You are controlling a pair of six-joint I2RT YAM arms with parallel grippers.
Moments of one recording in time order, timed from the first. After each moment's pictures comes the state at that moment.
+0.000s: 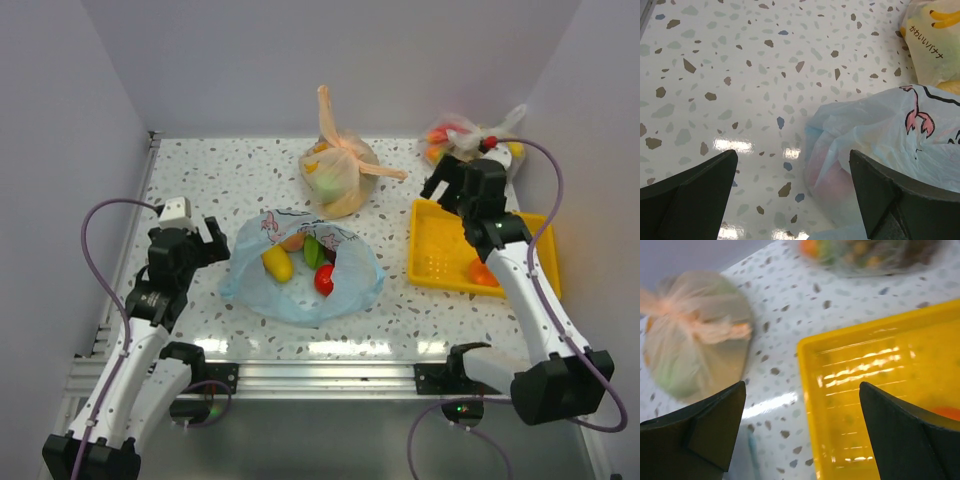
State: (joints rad) left arm -0.18 0.68 0.61 -0.36 -0.20 -0.30; right arm 0.08 1.17 1.09 -0.44 0.27 0.51
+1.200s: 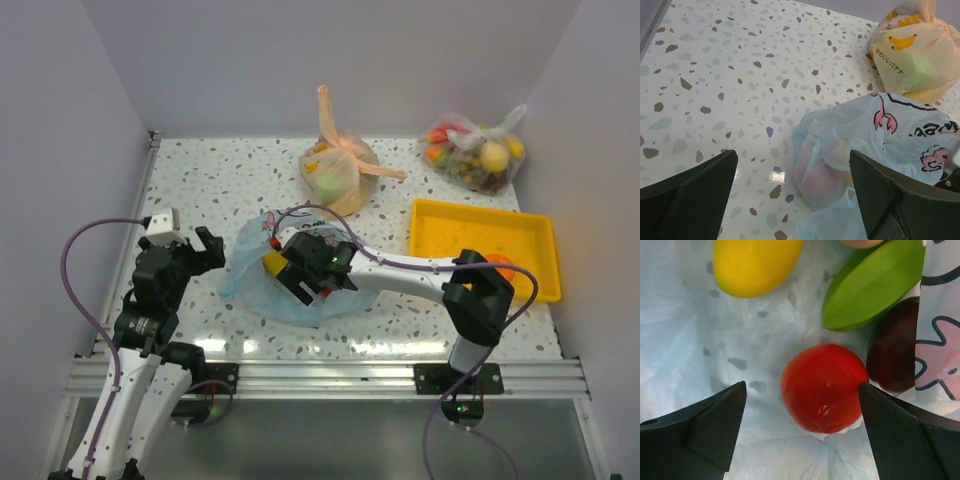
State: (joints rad) left arm -0.18 0.47 0.60 -0.41 -0.16 -0.31; right arm 1.07 1.74 1.26 -0.53 0.30 0.11
